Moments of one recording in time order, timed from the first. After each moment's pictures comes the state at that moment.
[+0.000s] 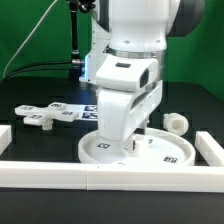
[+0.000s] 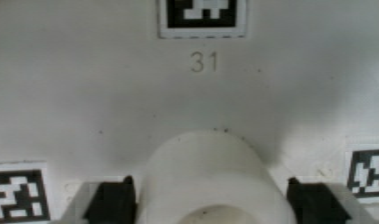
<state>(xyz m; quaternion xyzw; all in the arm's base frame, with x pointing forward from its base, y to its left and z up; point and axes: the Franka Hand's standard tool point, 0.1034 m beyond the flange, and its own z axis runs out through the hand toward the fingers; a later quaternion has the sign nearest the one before) 0.563 0.021 0.018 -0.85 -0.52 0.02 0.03</state>
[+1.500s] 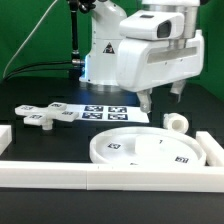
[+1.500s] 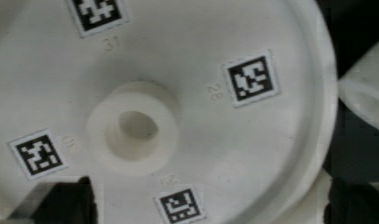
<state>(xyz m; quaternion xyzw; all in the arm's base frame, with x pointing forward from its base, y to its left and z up) 0.539 0.072 0.084 -0.94 -0.35 0.01 0.00</state>
